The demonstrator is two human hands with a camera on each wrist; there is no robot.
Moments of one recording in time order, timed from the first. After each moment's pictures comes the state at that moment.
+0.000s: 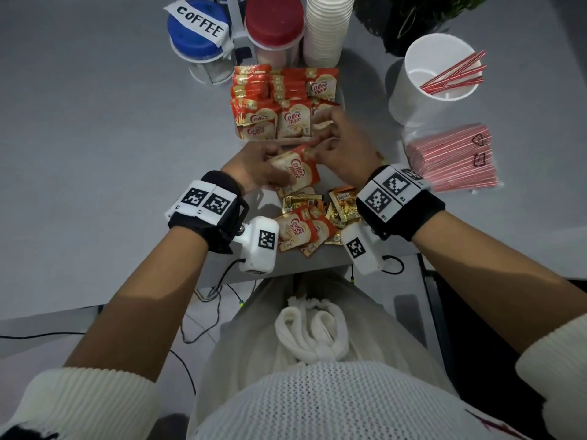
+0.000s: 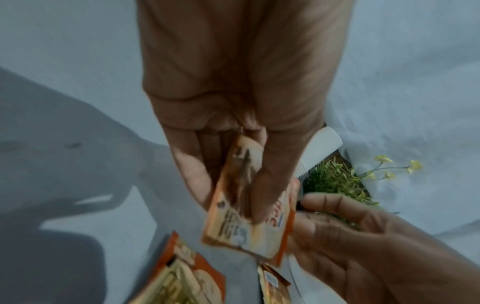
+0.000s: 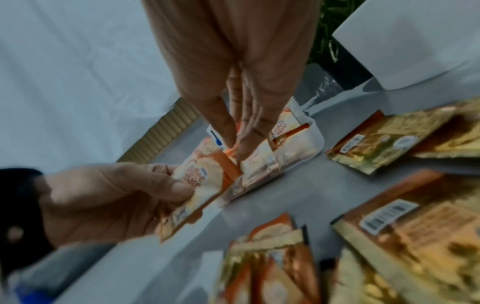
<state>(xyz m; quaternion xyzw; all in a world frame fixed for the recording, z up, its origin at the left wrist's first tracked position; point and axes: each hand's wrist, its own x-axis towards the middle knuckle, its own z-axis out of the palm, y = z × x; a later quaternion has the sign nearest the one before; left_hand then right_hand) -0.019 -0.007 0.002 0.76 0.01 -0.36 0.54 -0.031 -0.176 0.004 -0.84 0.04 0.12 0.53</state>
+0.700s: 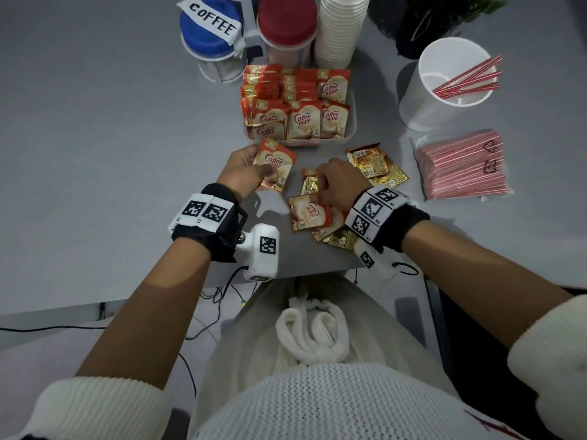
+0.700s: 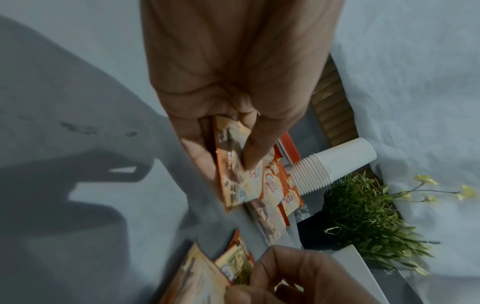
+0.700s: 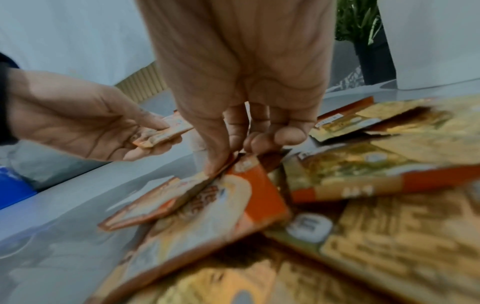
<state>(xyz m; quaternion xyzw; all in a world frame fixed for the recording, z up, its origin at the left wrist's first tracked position) -0.023 0.004 -0.017 0.72 0.18 -0.26 0.62 -0.039 -0.165 -0.021 -0.95 -0.06 0.27 0.16</state>
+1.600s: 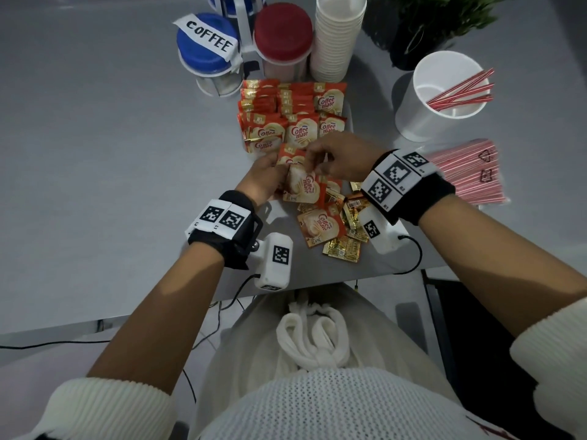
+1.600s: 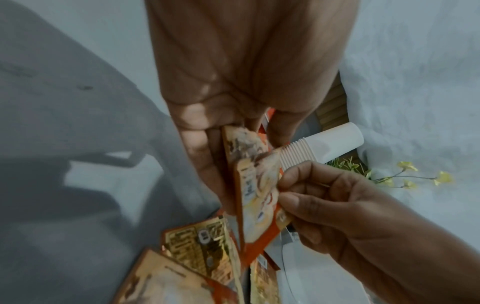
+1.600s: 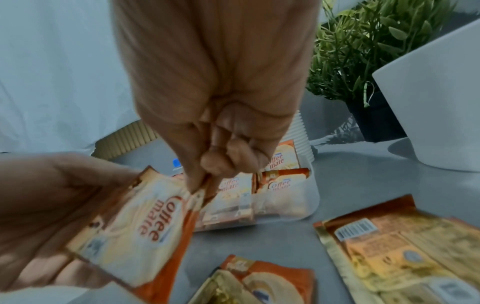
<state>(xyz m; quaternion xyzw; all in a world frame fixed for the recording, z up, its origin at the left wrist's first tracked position) -0.012 -0.023 -0.018 0.70 0.14 -0.29 0.64 0.010 -0.180 0.017 -0.90 -0.17 0.27 0.28</state>
